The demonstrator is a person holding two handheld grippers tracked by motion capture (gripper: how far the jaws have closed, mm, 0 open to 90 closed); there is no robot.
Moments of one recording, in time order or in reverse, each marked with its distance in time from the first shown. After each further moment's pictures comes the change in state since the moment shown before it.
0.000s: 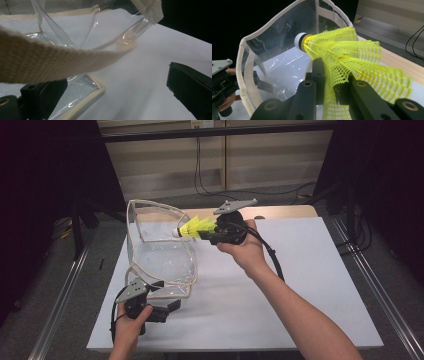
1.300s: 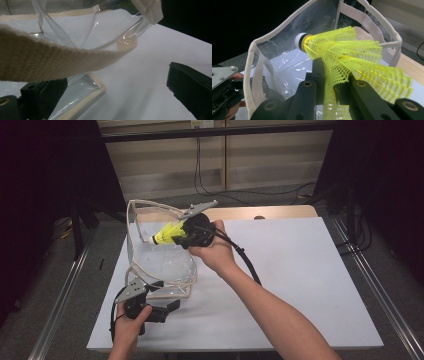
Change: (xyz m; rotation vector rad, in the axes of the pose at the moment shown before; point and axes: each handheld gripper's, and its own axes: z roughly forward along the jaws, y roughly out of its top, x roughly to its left) left arm 0.002 0.000 -0.001 -0.005 -0.019 0.001; right arm 0.040 0.020 0.053 0.071 0.037 -0.080
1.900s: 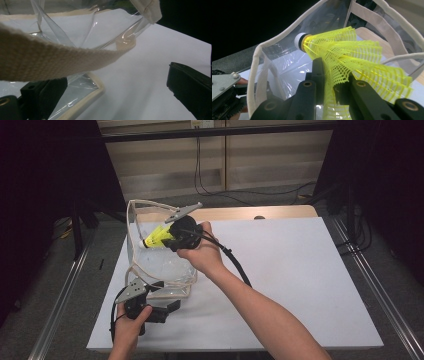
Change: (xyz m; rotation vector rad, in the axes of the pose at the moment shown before) left arm -0.002 0.000 0.000 0.000 0.015 -0.003; right arm 0.016 0.008 0.022 0.026 0.015 -0.032
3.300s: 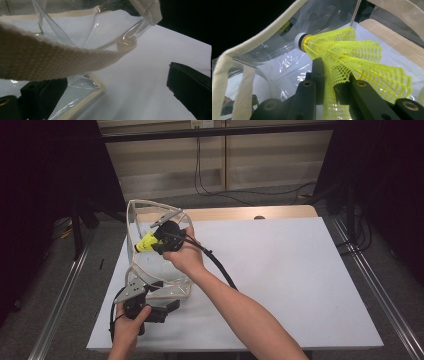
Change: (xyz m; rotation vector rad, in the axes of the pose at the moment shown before) left arm 0.002 0.000 -0.001 -0.007 -0.019 -0.002; right arm 0.006 -0.001 0.057 0.057 -0.009 0.028
